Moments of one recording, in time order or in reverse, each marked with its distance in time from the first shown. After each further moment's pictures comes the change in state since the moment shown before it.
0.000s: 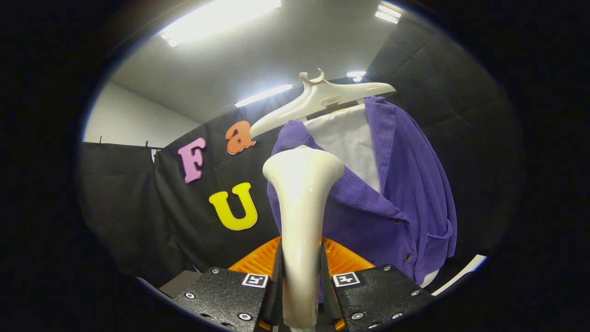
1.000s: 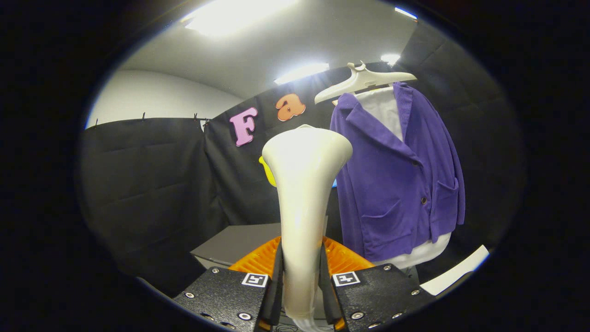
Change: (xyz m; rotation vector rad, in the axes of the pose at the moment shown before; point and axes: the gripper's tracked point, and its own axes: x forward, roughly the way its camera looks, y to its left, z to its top) arm -0.159 0.078 -0.066 -0.080 0.129 0.254
